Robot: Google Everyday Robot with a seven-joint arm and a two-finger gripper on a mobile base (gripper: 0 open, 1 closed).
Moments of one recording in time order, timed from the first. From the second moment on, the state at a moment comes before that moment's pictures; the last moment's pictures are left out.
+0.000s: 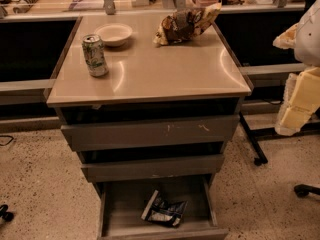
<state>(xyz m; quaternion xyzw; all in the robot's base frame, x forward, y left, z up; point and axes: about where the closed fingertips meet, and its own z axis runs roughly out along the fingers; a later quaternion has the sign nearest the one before) 0.438 -0.217 0.976 -0.60 0.78 -0.03 0.16</state>
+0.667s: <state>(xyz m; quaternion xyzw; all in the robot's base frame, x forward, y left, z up) 0.437 -0.215 0.957 -0.60 0.78 -0.03 0.16</state>
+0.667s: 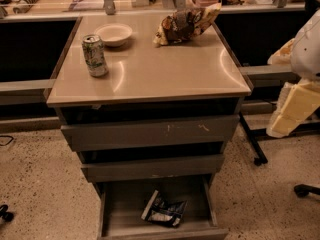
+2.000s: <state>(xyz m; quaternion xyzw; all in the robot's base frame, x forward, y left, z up) 0.415 -0.173 0.711 -0.61 0.77 0.09 0.13</state>
